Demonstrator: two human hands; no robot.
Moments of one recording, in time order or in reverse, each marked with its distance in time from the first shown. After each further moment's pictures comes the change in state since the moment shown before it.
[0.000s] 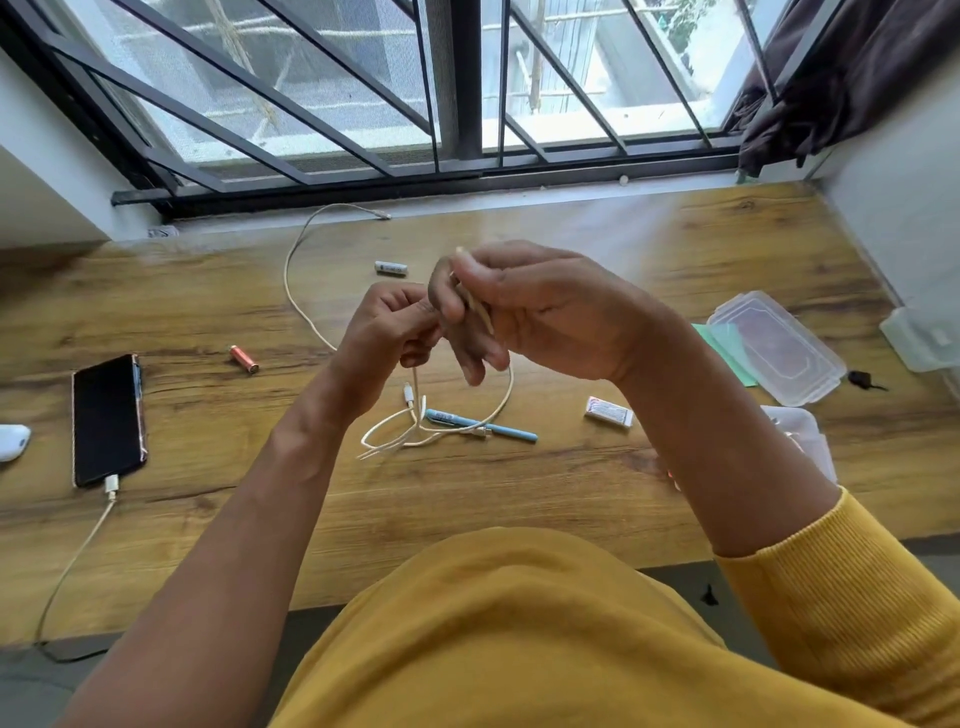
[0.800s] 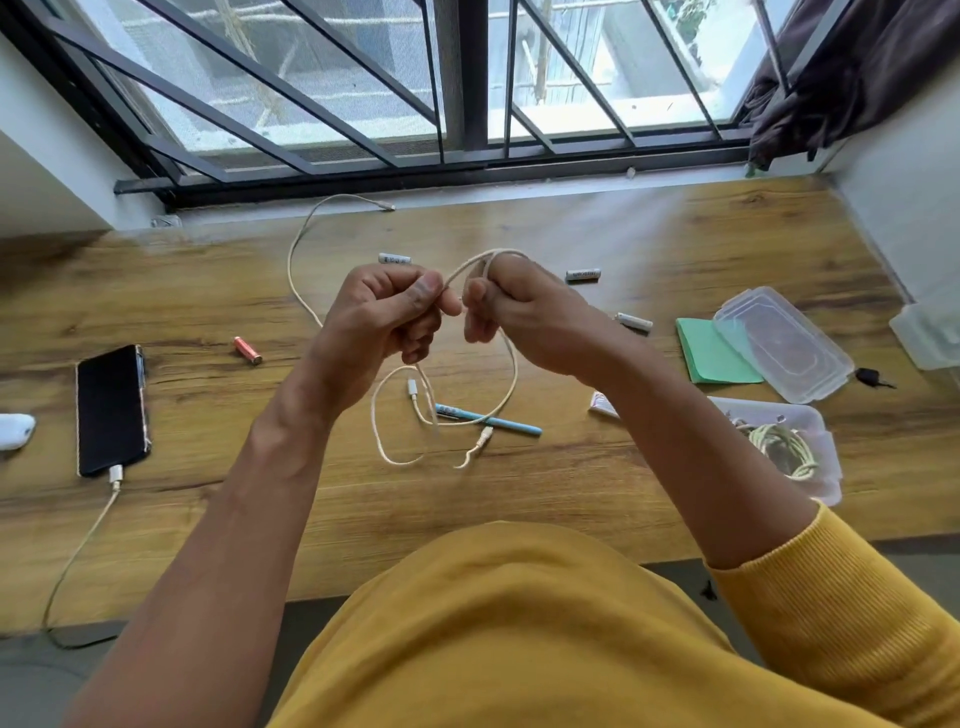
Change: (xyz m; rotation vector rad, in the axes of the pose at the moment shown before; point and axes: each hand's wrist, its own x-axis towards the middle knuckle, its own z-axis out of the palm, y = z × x) left_hand -0.007 0.010 -0.009 -0.058 -0.002 -0.019; right_hand 0.008 0.037 -0.005 -0.649 0.590 0.293
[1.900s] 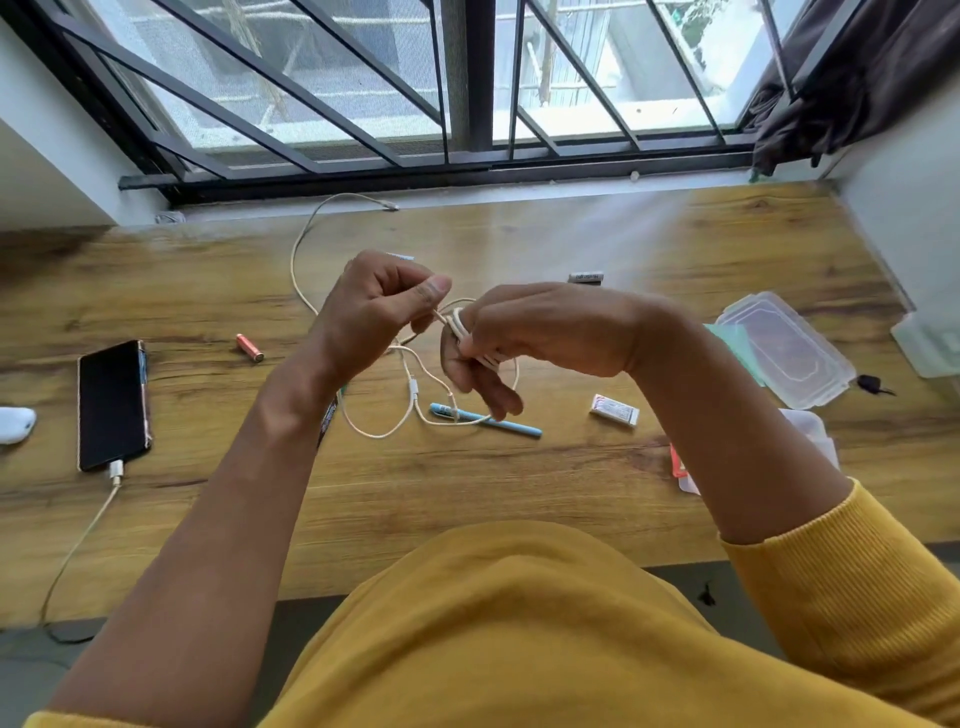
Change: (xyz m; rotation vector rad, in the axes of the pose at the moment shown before) left_hand 0.015 0.003 -0.015 0.433 0.014 0.157; right_hand -0.007 -0.025 -0.025 0.188 -0.747 -0.137
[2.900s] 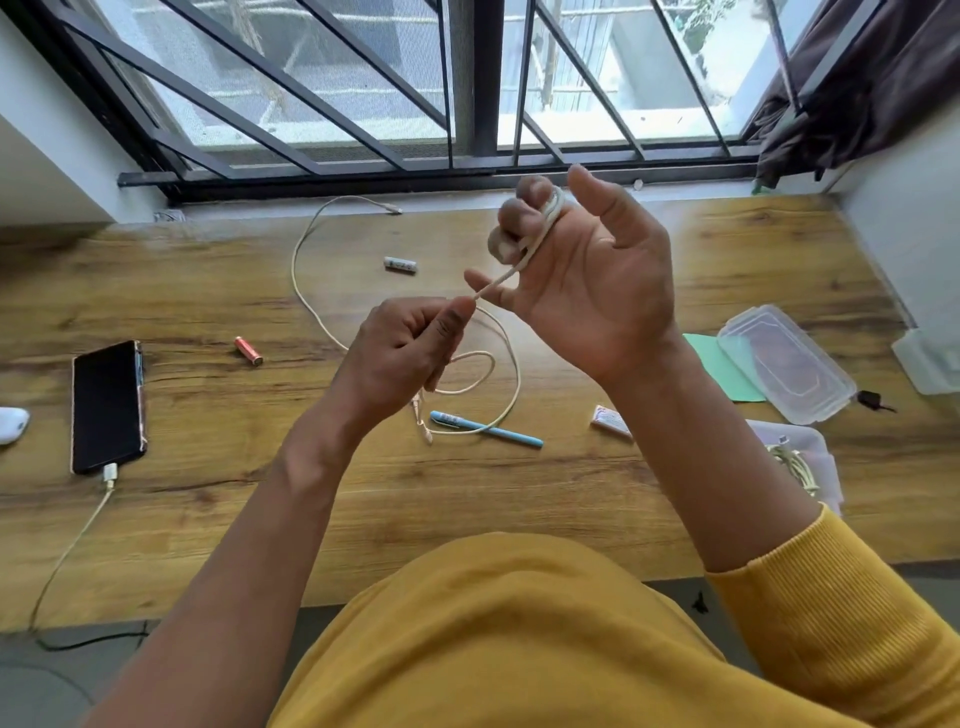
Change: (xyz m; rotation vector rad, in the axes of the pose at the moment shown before) left_hand -0.012 -0.017 0.030 -0.083 0.043 -0.033; right_hand 0.008 0.012 -0.013 1.025 0.467 -0.442
